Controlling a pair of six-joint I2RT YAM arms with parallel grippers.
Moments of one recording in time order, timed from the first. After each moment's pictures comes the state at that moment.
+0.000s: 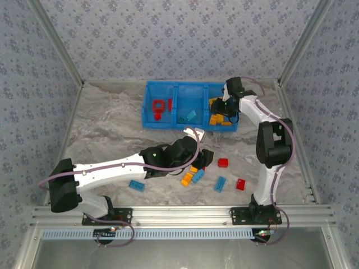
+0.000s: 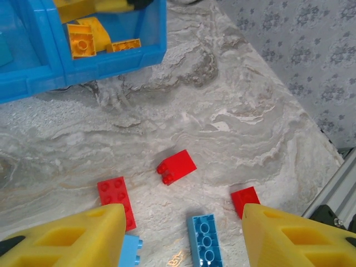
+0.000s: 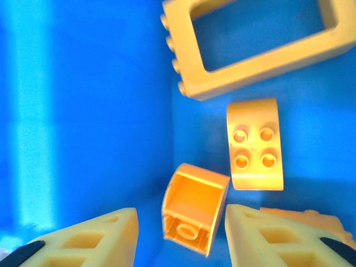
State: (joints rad) left arm -1.23 1.44 1.13 -0.29 -0.25 -0.64; right arm 0.19 1.93 1.55 -0.65 -0.24 0.35
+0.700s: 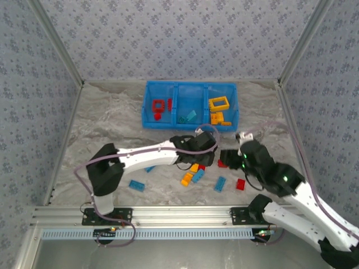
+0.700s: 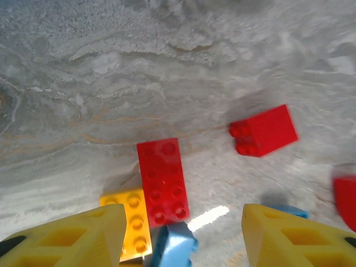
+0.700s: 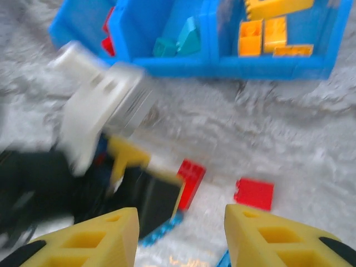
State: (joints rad) left arm -1.13 1.86 1.43 -0.60 -0.14 -0.70; right arm 0.81 0.58 0.80 -0.87 0.21 0.61
